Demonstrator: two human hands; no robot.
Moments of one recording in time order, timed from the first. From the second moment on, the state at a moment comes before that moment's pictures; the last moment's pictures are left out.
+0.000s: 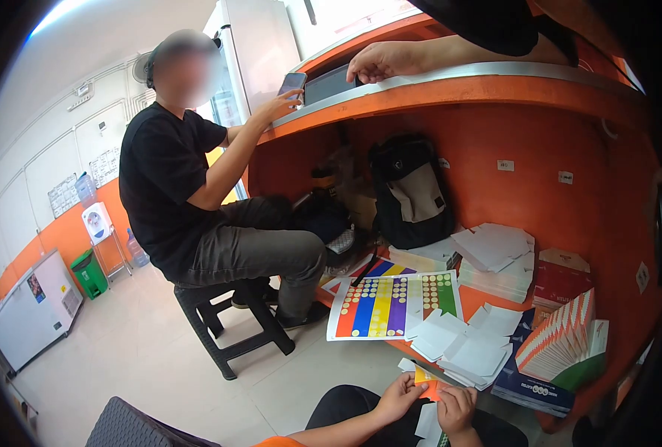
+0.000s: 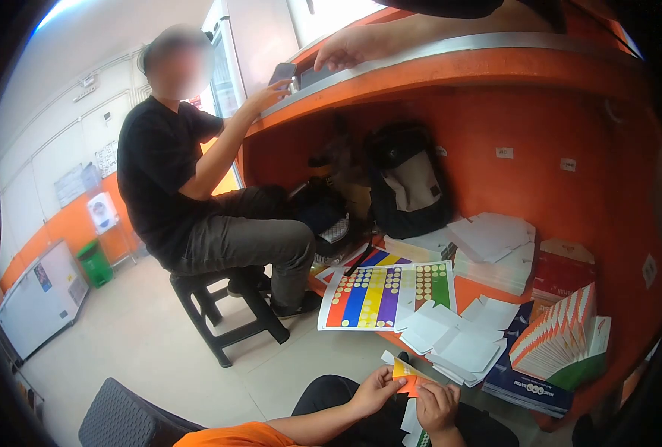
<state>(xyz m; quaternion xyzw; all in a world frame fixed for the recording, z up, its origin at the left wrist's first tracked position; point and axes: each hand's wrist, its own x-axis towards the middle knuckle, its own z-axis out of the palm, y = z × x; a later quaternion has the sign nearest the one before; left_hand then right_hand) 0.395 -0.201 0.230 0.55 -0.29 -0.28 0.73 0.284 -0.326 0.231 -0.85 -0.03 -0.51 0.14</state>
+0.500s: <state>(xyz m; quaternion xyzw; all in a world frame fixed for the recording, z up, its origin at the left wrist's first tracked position) 0.390 -0.212 0.234 0.62 -0.39 -0.10 0.67 0.285 -0.319 0.239 -0.72 0.11 -0.49 0.48</state>
